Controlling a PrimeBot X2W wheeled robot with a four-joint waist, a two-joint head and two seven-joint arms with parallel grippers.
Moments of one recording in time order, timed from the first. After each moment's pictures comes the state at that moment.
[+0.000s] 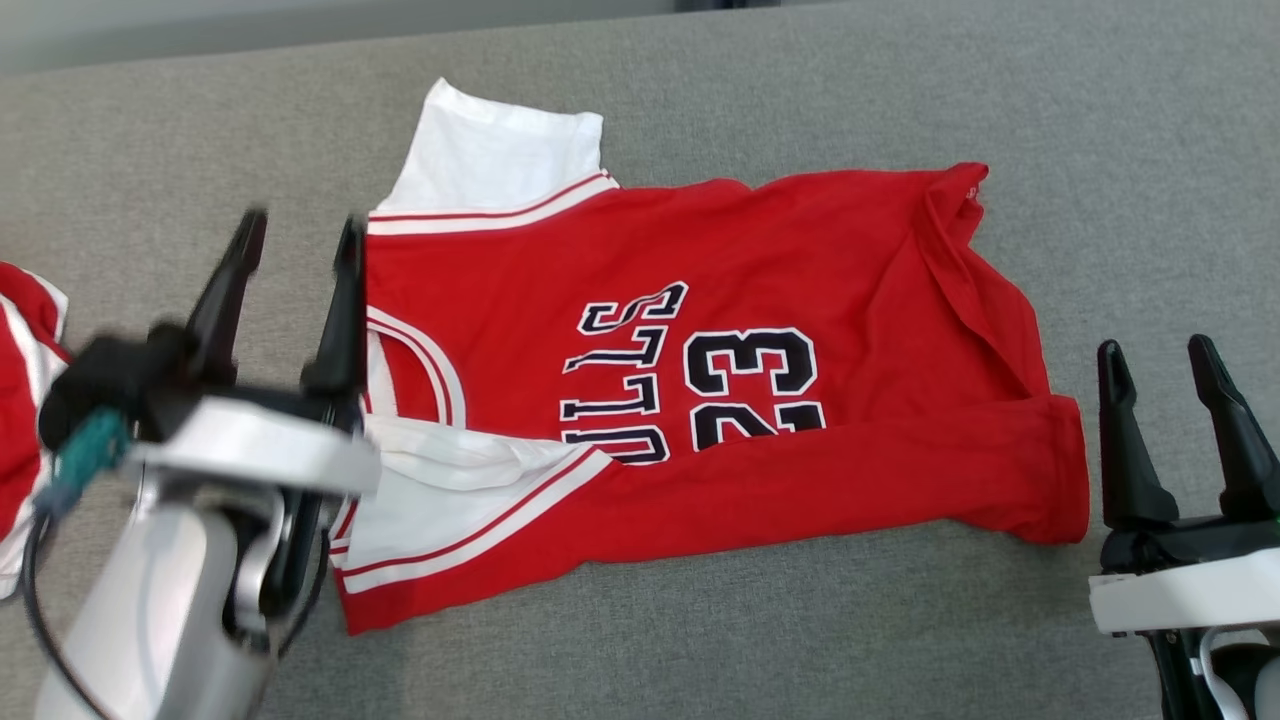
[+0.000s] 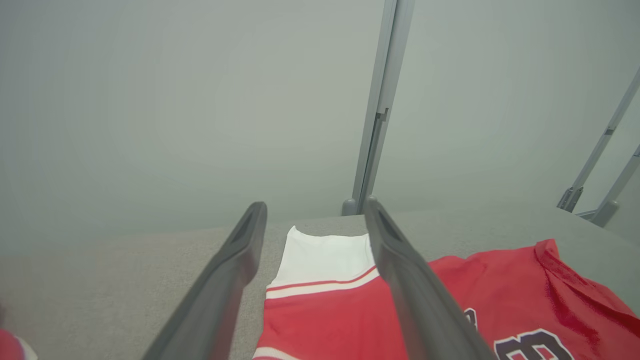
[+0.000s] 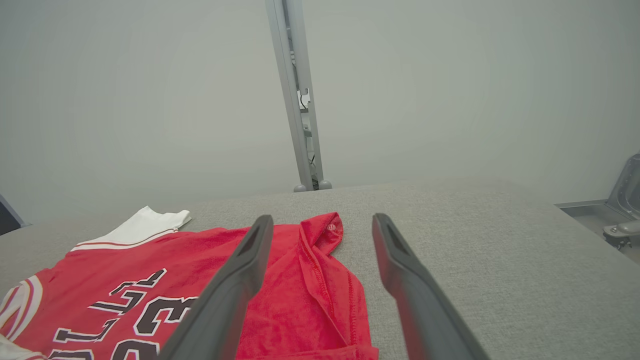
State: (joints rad) left arm -0.28 0.30 -0.23 -0.05 -0.45 0.12 -0.09; right arm -0.04 -0.07 -0.08 -0.18 0.26 0.13 -0.06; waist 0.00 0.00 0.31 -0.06
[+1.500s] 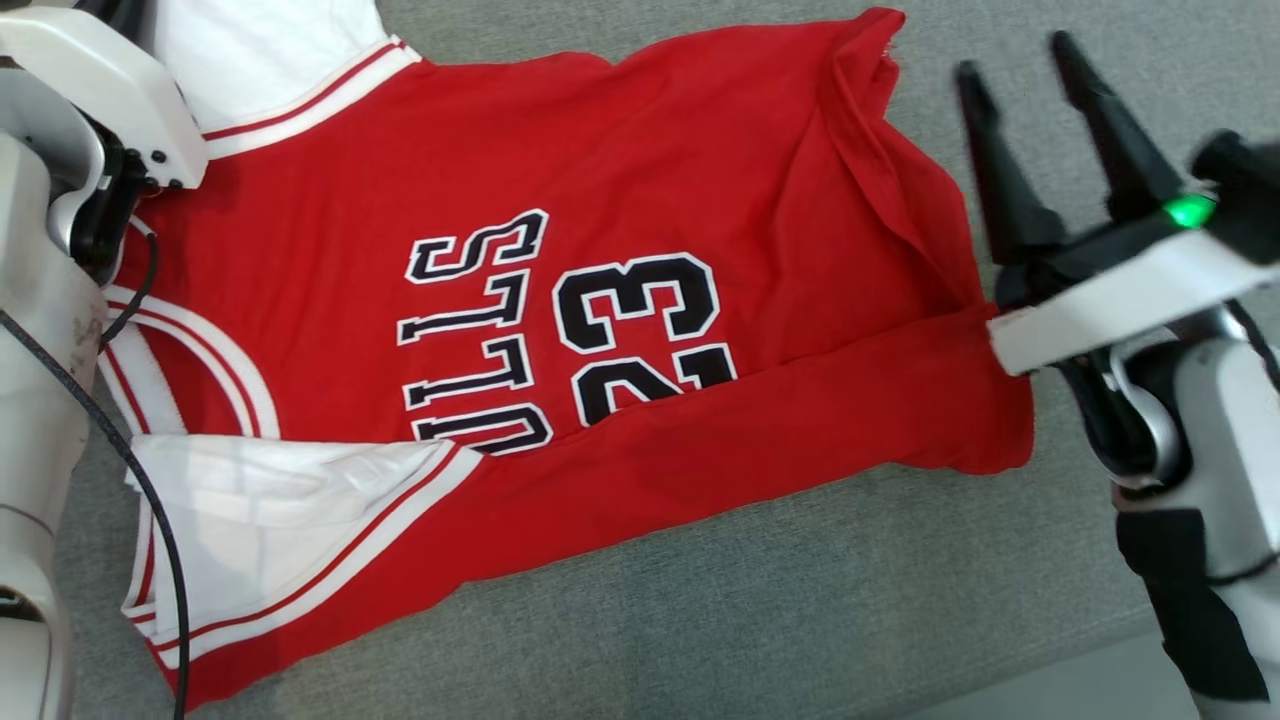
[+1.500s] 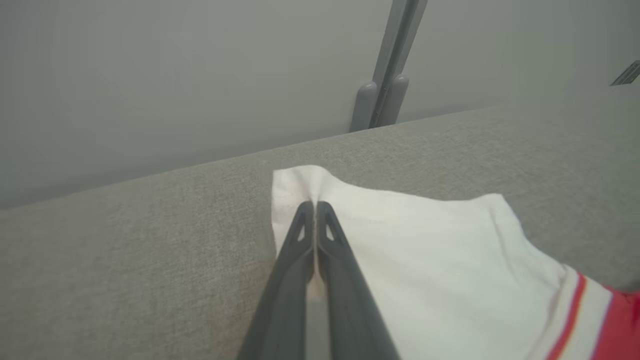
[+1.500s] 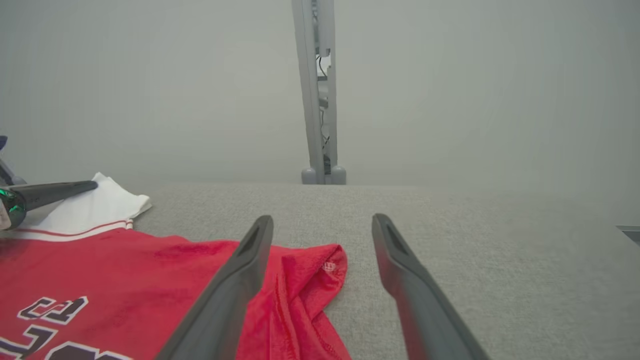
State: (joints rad) left arm -1.20 0.34 -0.49 1.08 -0.57 -0.13 -0.06; right arm -0.59 -0.19 0.20 0.08 0.41 0.13 -0.04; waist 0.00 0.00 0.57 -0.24
